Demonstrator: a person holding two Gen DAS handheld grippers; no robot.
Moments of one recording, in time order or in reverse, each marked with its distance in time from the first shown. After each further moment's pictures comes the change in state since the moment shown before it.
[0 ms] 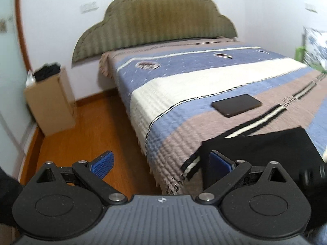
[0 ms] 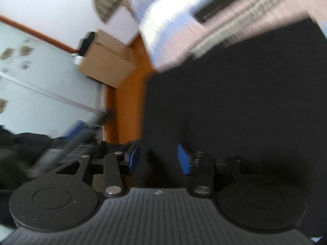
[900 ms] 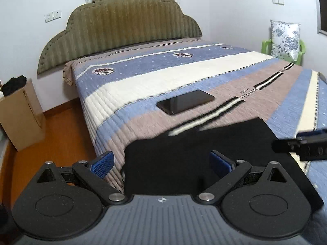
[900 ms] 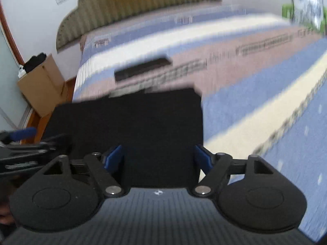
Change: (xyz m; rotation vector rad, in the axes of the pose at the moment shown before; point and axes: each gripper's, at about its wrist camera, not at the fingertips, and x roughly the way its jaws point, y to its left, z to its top) left arm 0.022 -0.074 -0.004 0.061 -0.007 -0.168; right arm -0.104 -0.013 -0.049 -0.320 -0.433 -0.509
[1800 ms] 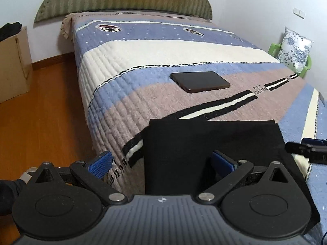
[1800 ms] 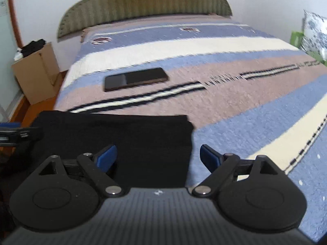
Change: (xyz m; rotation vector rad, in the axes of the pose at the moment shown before) left arm 0.048 0.062 -0.009 -0.211 0.170 -0.111; right arm 0.044 -0.015 0.028 -0.121 0.027 -0.056
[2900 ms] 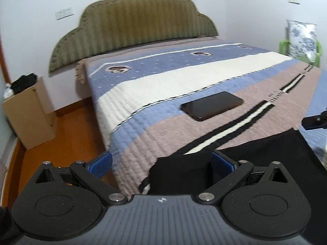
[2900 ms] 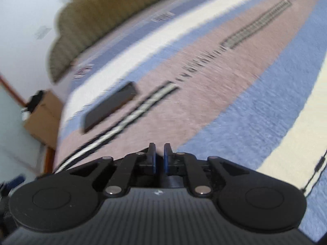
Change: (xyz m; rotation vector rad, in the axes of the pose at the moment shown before) left arm -0.001 -0.039 0.008 0.170 -0.184 0.204; right arm 0.053 -0.105 0.024 0.372 0.009 0.248
